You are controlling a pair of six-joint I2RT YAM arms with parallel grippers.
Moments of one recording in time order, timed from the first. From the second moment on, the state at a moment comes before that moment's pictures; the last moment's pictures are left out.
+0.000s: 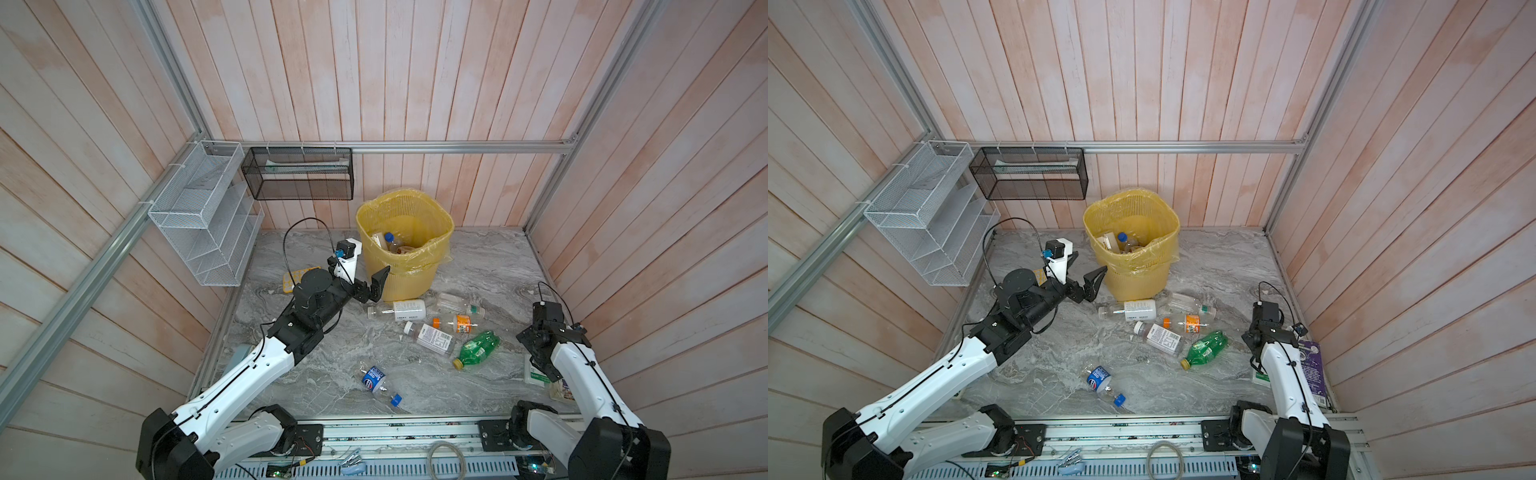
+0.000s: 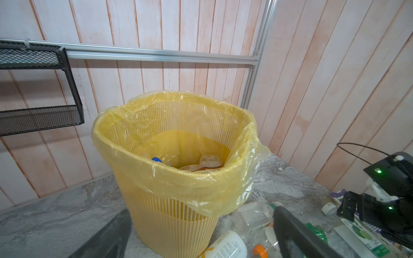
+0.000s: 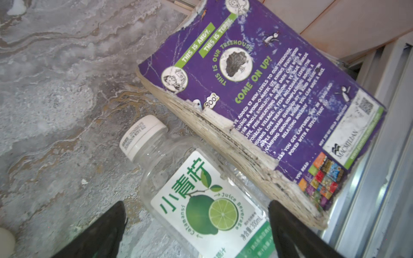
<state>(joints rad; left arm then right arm) -0.61 1.10 0.88 0.15 0.05 -0.10 -0.19 1.03 0.59 -0.80 0.38 0.89</state>
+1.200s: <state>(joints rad) -0.46 1.03 0.87 0.12 -0.02 -0.23 -0.22 0.98 0.71 -0.47 0.00 0.70</state>
